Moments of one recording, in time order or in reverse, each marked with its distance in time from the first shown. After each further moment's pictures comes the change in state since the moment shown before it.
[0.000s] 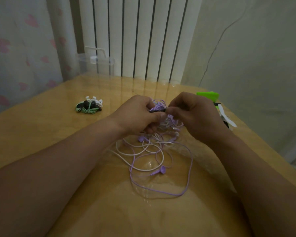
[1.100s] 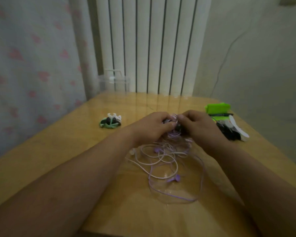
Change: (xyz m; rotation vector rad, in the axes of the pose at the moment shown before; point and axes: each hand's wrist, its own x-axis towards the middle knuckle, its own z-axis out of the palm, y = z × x) left_hand 0.000 0.005 -0.013 0.084 -0.152 0.085; right_hand 0.007 -0.010 0.018 0.309 -0.012 0.319
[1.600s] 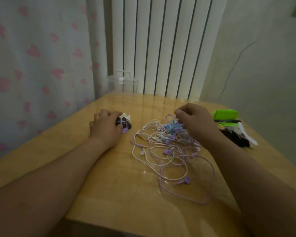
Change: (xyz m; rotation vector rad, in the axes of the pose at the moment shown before) left_hand -0.055 -0.099 -0.083 0.684 0.589 -0.386; right_hand 0.019 -0.033 0.027 -0.137 0.036 -0.098
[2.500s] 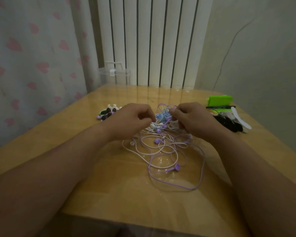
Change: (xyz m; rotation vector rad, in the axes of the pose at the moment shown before) left_hand -0.031 0.086 -0.020 -0.417 -0.340 0.484; right_hand -0.016 0.024 -0.019 -0.119 -0.190 0.002
